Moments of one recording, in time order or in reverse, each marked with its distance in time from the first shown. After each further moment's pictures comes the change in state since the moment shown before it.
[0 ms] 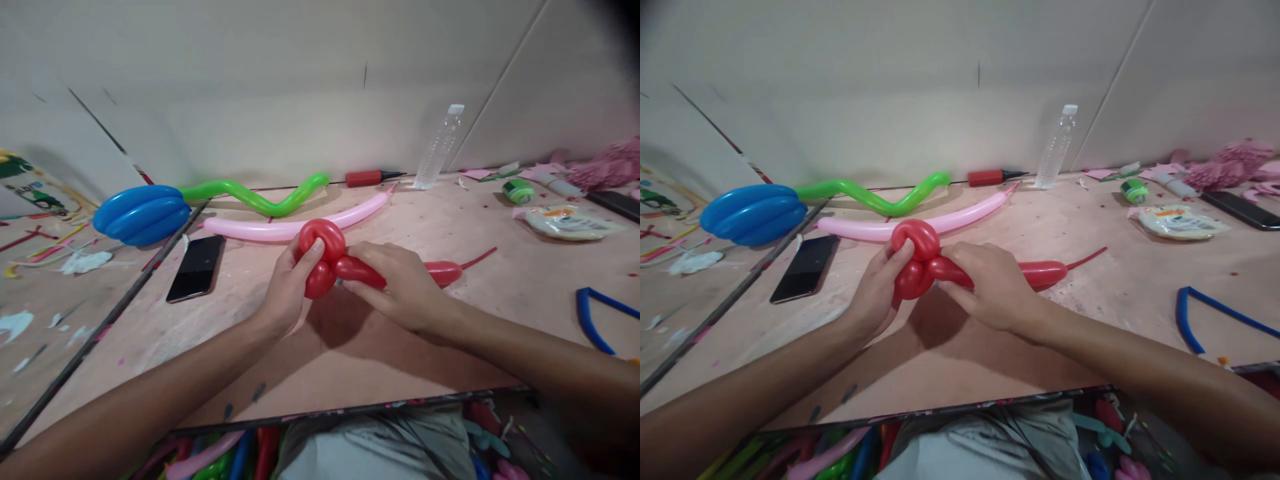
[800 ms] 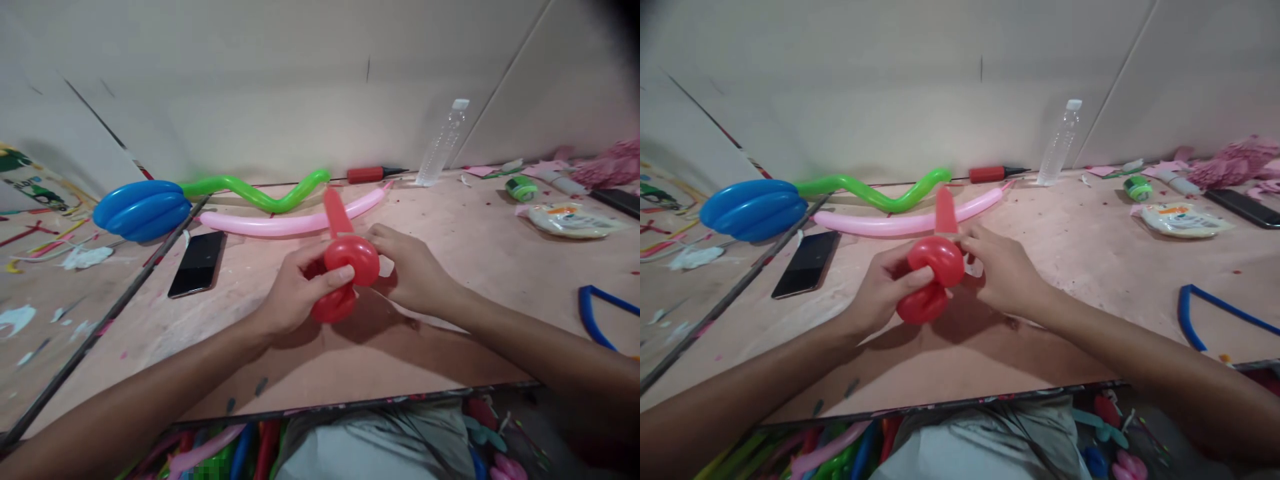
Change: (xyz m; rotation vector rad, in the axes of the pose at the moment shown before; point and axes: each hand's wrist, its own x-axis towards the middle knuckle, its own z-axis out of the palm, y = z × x) left_hand -0.006 0.011 -0.014 0.330 -0.398 0.104; right_hand 0.004 0.013 -0.007 0.173 0.008 0.026
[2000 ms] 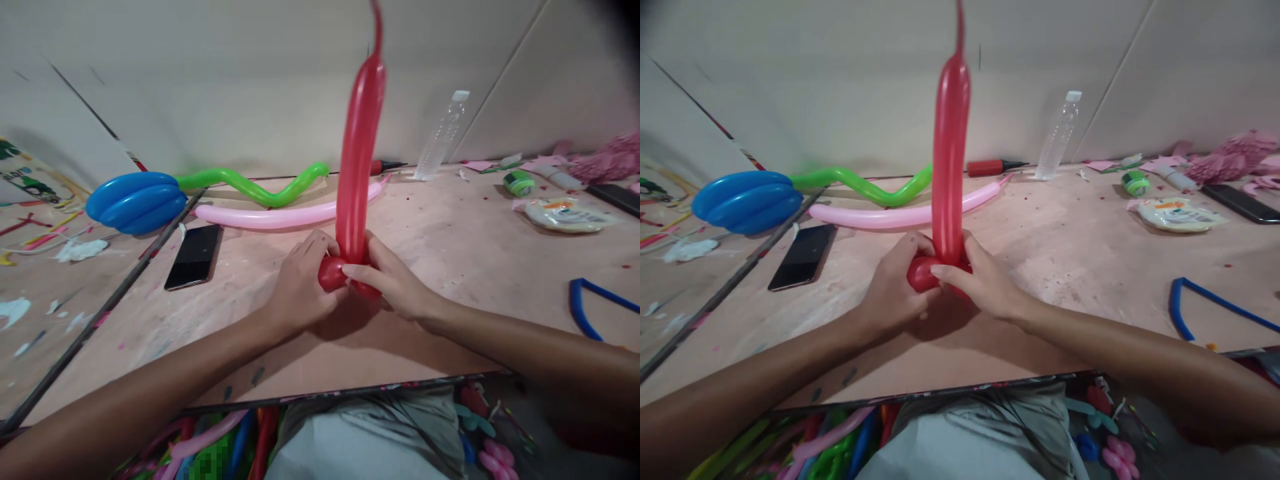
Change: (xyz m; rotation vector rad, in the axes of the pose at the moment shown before) left_hand -0.005 -0.014 0.005 0.832 0.062 0.285; right_hand -0.013 -0.001 0.035 0.578 0.036 0.342
